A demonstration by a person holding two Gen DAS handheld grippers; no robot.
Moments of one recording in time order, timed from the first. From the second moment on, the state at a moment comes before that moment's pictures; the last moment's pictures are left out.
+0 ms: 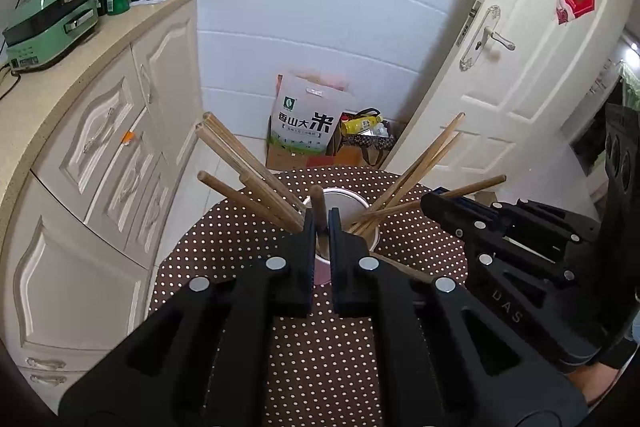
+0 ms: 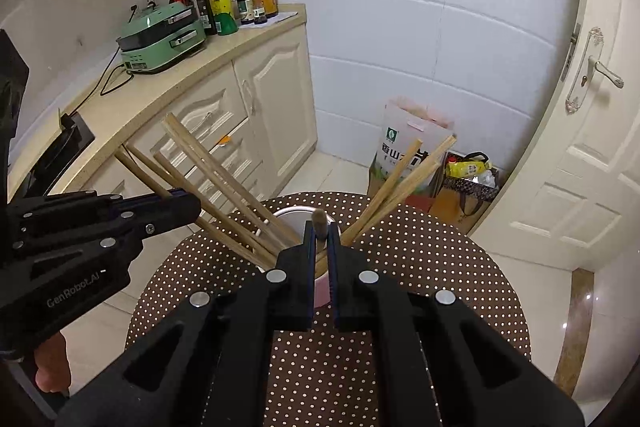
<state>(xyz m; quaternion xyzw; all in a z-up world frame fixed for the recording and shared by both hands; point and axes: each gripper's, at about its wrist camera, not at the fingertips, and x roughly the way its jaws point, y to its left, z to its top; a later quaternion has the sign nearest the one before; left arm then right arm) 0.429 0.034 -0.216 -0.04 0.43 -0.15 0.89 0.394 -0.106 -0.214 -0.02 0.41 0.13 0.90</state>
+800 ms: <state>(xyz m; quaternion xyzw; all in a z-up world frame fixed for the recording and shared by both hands) 0.380 0.051 -0.165 -0.04 0.38 -0.16 0.91 0.334 -0.119 -0.152 0.05 0.35 0.10 0.93</state>
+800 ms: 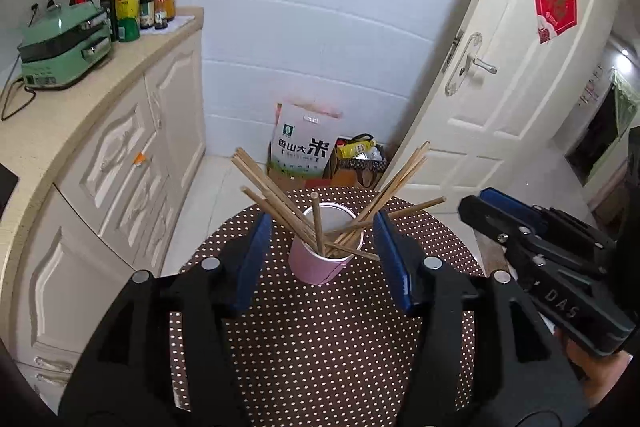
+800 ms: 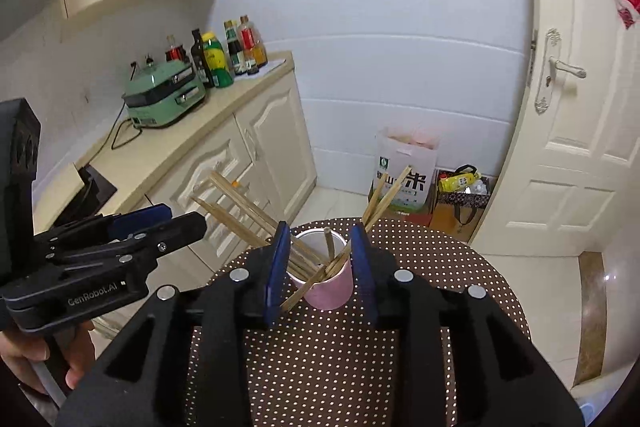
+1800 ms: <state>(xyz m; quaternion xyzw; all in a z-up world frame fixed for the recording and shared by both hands) 0.198 0.060 -0.052 0.01 0.22 -0.07 0.97 0.157 -0.108 -0.046 -0.01 0.20 0.12 0.97</state>
